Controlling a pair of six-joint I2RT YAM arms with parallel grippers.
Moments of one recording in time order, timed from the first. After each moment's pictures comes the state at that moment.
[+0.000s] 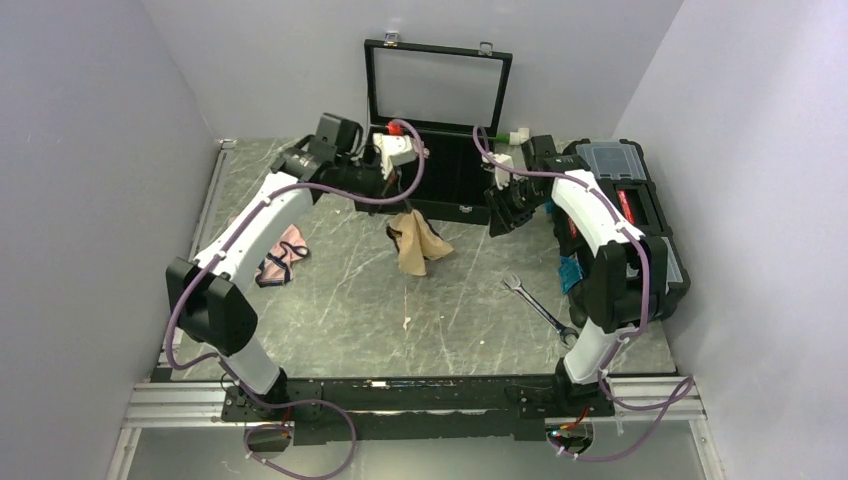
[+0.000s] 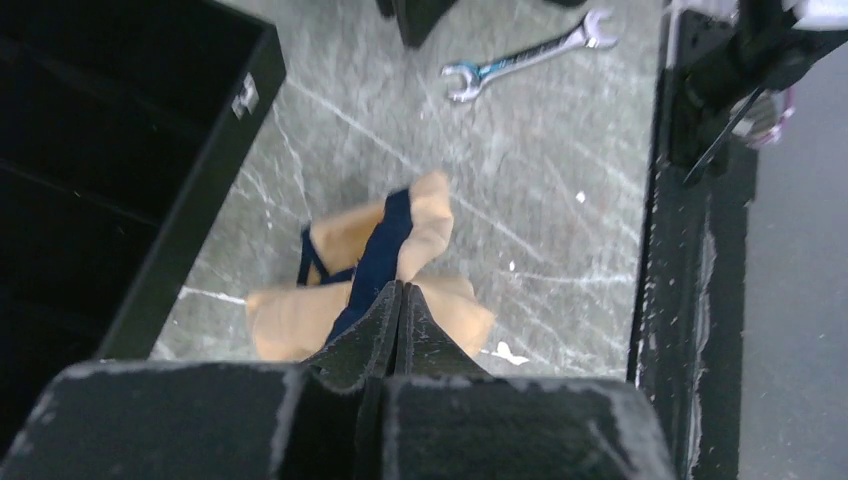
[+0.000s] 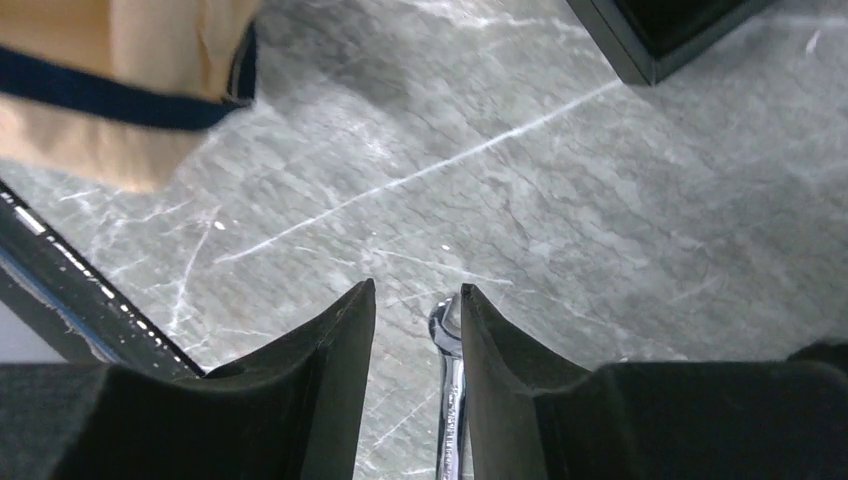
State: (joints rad) left arm -0.47 1.66 1.61 -0.76 0.82 0.47; right arm 0.18 1.75 1.47 -0.93 -0.46 -0.38
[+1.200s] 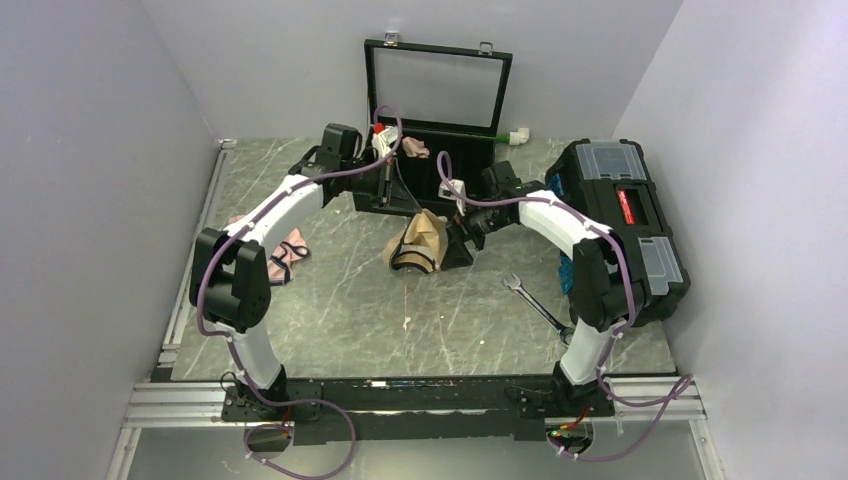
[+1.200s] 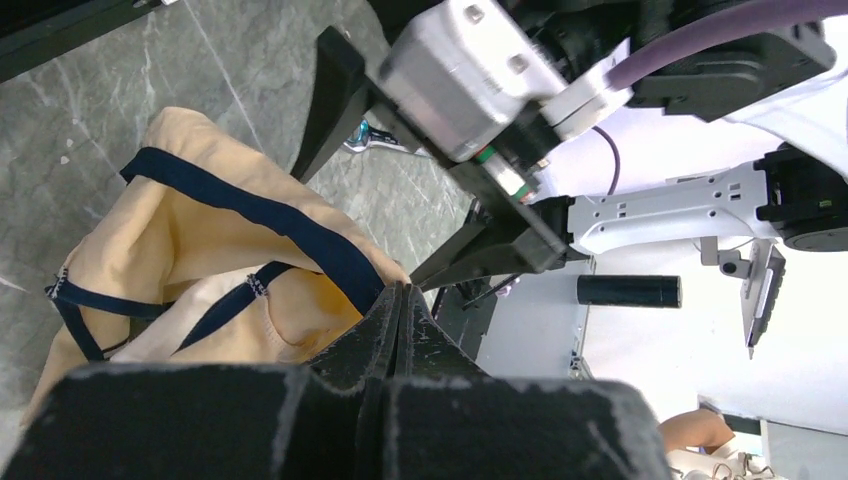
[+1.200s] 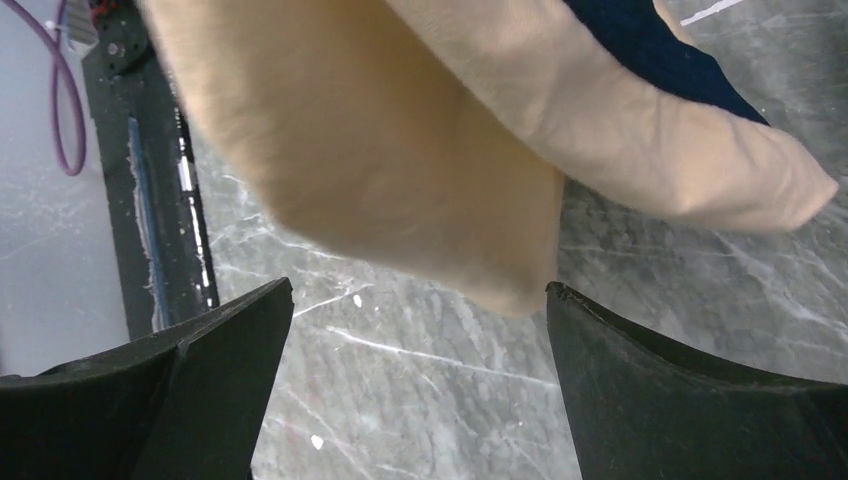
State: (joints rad) left arm -0.37 1.79 1.50 -0.37 1.01 -0.41; right arm 0.35 1.77 1.30 -0.70 -0.92 -0.53
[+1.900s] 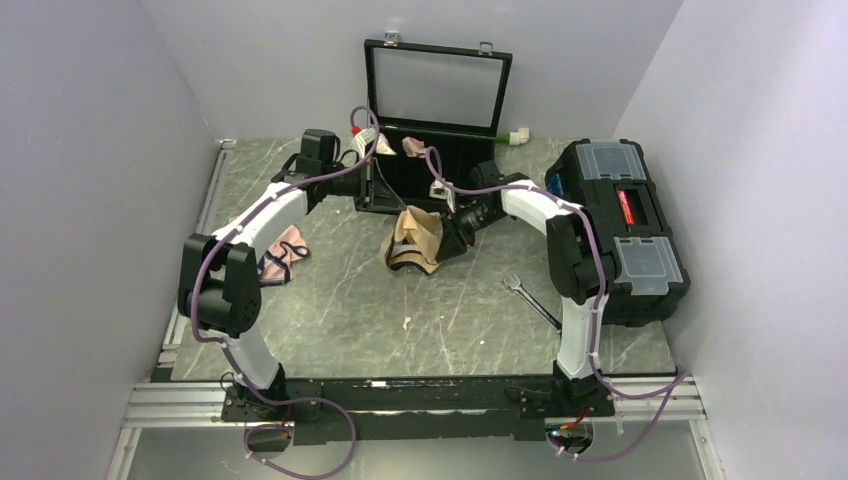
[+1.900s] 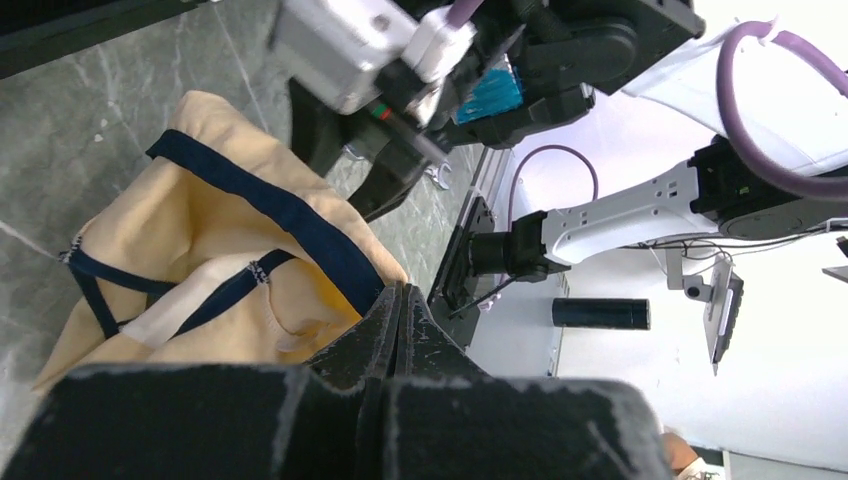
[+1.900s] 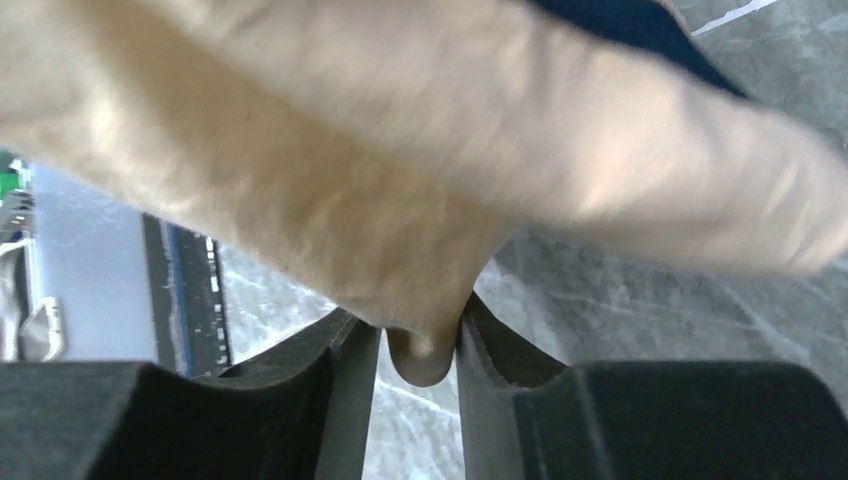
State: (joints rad) left arm -0.29 1.74 1.36 -0.21 1.08 -0.52; right arm 0.37 2.02 1.44 -0.74 -0.99 -0.55
